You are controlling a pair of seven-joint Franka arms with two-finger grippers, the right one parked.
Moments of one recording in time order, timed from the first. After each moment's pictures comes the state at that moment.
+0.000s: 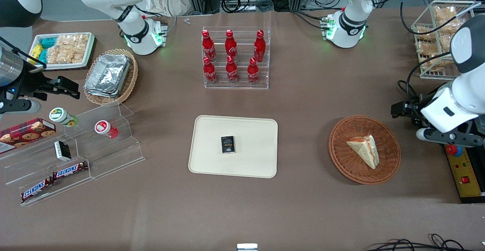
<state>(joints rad) 0.12 0.25 -0.21 -1.48 0.04 1.63 0.06</state>
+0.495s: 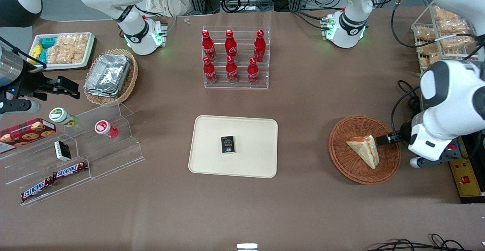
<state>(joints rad) 0.14 0.32 -0.21 -1.74 0.04 2.08 -0.44</state>
